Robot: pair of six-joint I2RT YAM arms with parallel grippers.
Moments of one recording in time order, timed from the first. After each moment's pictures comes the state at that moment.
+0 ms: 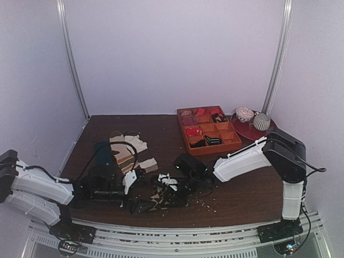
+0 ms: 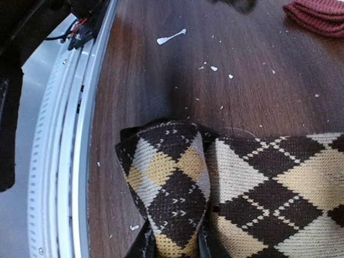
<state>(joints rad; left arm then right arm) -1.00 1.25 0.28 0.54 0.23 0.01 1.04 2.00 1.09 0.00 -0.53 -0.11</state>
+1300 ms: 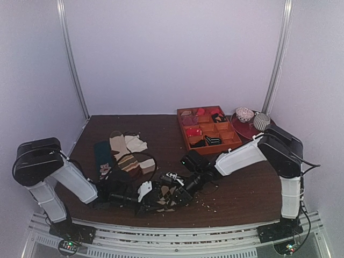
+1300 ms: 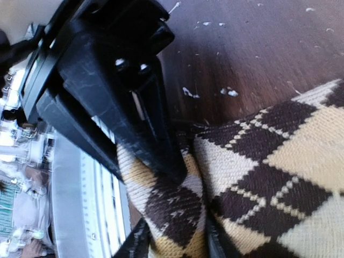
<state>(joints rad) -1.00 1.70 0.36 0.81 0.41 0.05 0.93 2.05 1.11 -0.11 -0.88 0.10</state>
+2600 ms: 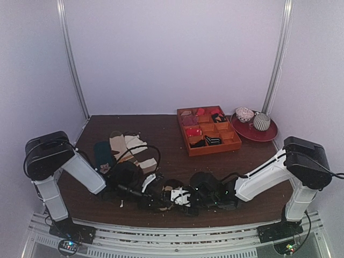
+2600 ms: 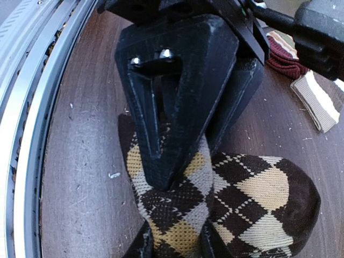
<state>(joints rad) -0.89 1.81 0.51 0.65 0.72 -0.23 1.18 1.78 0.72 0.39 -0.11 -0.35</state>
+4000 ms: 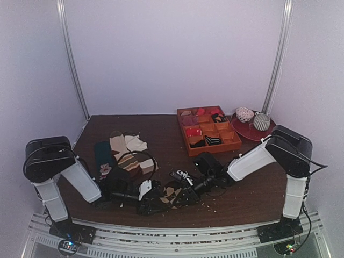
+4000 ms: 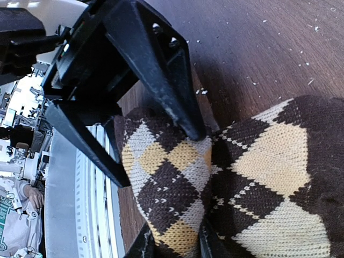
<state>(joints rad) -0.96 1.80 0.37 0.97 0.49 0.14 0.89 1.95 0.87 0.22 -0.82 0.21</state>
